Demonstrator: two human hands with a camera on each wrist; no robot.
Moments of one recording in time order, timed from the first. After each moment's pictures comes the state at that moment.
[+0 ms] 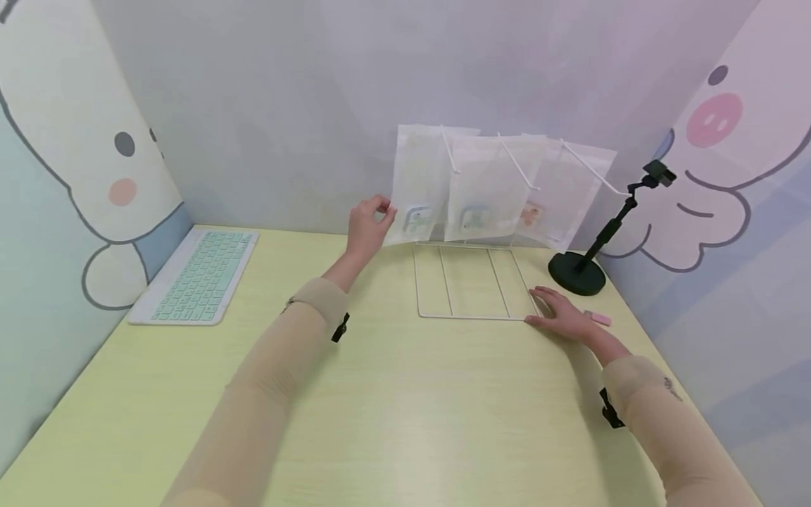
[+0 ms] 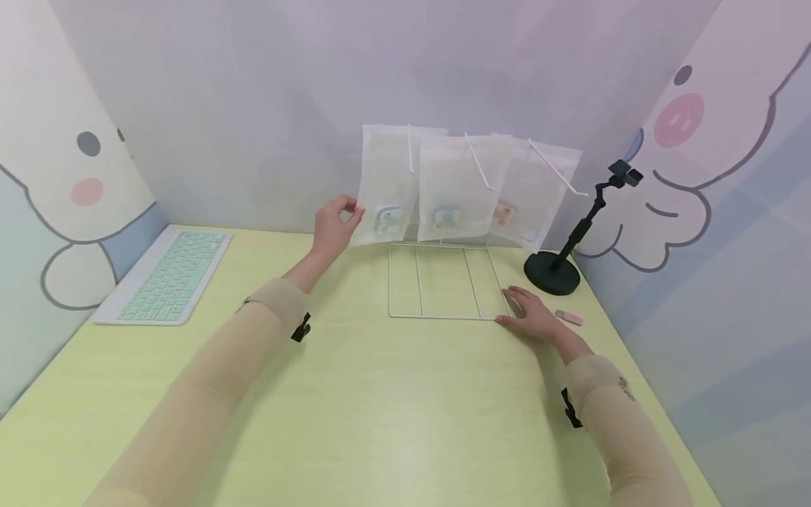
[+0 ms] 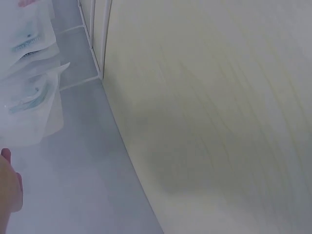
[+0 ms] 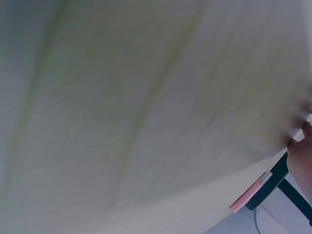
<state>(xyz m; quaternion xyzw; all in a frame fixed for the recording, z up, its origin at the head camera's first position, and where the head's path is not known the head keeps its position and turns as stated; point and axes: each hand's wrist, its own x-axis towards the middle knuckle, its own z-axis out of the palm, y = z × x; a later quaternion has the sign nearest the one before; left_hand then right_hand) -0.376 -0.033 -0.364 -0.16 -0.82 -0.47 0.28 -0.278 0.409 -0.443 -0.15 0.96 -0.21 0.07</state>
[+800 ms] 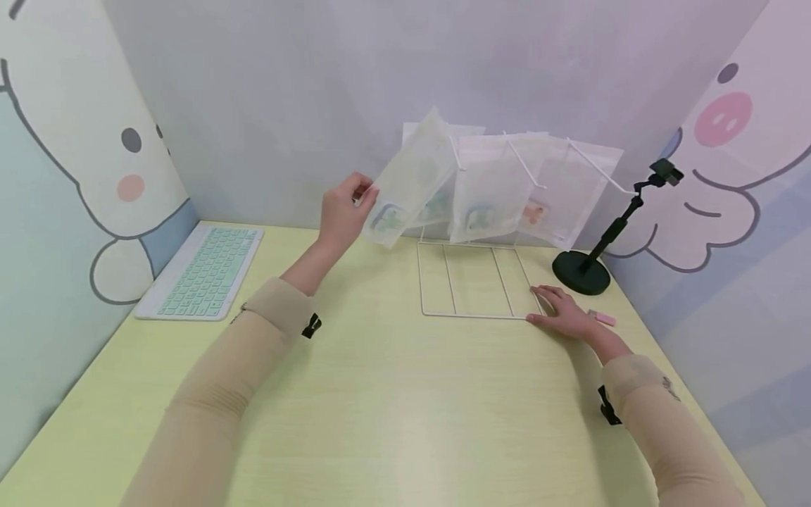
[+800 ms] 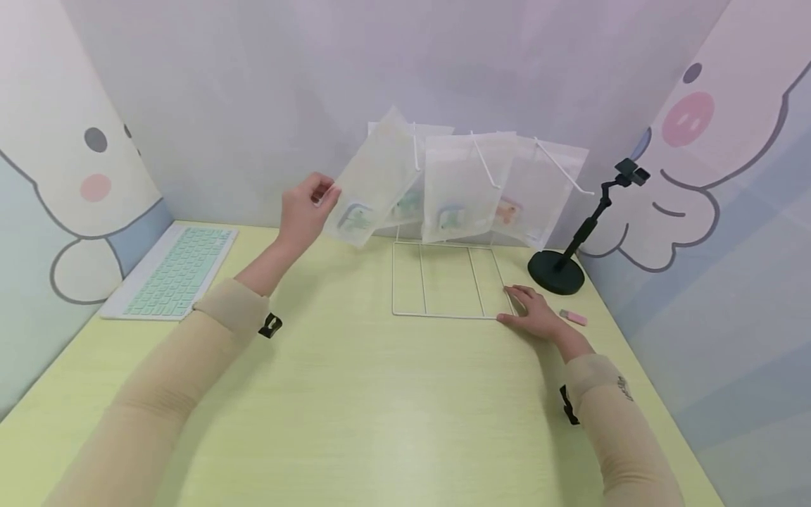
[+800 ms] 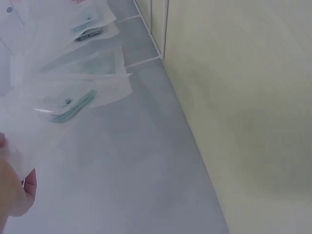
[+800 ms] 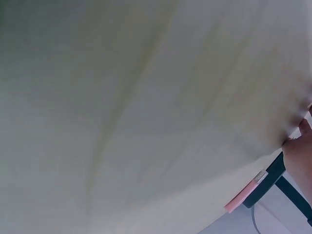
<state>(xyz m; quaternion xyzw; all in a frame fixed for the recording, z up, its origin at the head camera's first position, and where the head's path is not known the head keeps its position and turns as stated) -0.335 -0.075 -0.312 -0.20 -0.80 -0.45 0.34 -0.276 0.403 -0.441 -0.15 0.97 -0.20 0.06</state>
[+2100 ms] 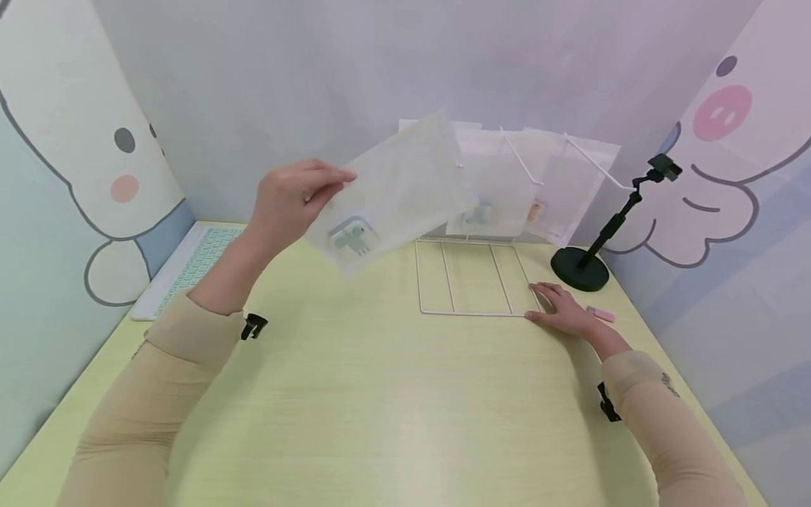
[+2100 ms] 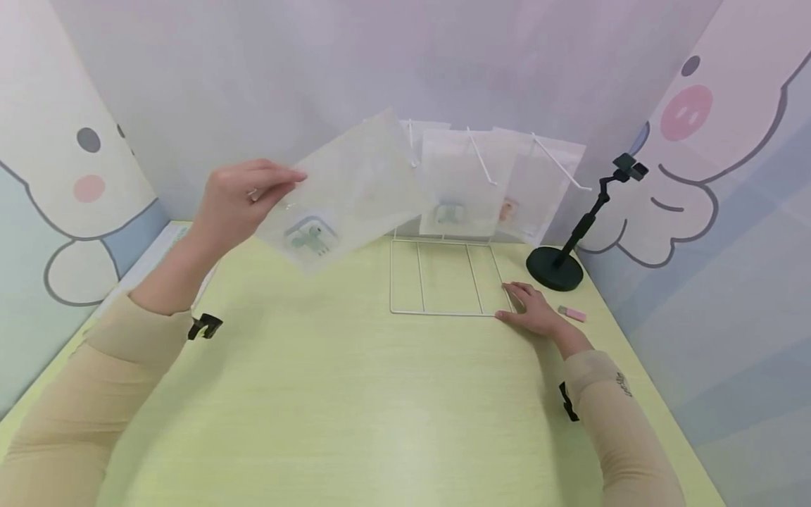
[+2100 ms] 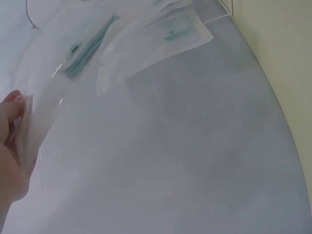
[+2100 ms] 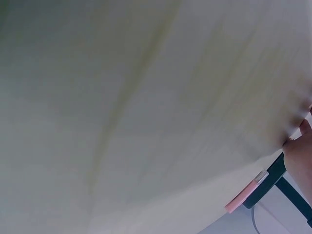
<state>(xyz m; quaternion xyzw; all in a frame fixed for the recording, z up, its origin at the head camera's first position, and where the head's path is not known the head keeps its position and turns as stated) -0.269 -0.130 -0.248 -0.37 -0.78 -0.29 0.41 -0.278 0.404 -0.442 -0.14 0.97 -0.19 0.07</state>
